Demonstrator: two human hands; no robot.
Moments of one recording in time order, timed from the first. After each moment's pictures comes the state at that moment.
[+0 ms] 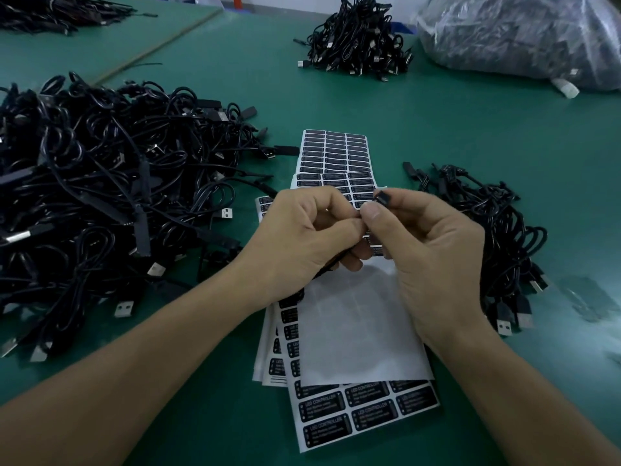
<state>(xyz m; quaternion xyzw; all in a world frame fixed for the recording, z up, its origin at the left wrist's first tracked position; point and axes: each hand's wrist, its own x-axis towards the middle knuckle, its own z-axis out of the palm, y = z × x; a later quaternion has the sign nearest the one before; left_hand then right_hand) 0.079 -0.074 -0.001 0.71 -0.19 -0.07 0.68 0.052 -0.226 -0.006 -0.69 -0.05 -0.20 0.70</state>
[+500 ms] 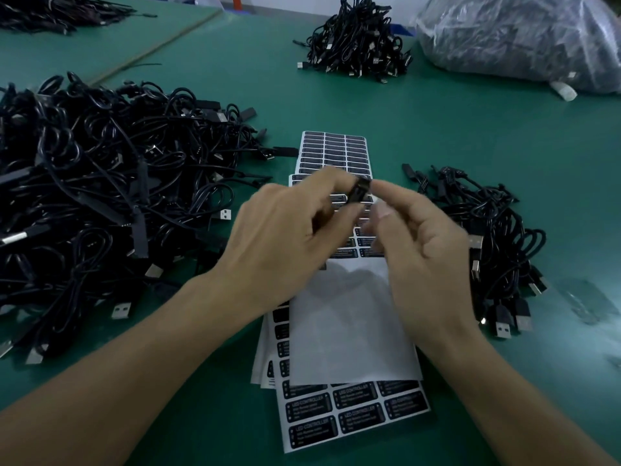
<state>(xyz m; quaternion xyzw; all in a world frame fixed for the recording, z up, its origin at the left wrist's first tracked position) 0.080 -0.068 0.007 0.85 -0.28 0.22 0.40 0.047 -0.221 -0.006 -0.76 -0.07 -0.18 0.62</state>
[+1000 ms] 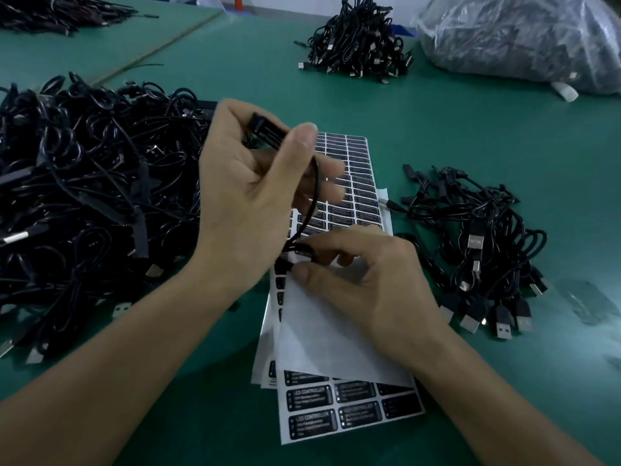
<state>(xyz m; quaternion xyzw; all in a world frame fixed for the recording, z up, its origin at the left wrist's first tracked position) 0.080 -0.066 0.026 0.62 -0.20 0.21 0.73 0.044 -0.211 -0.014 -0.84 -0.19 -0.08 0.50</state>
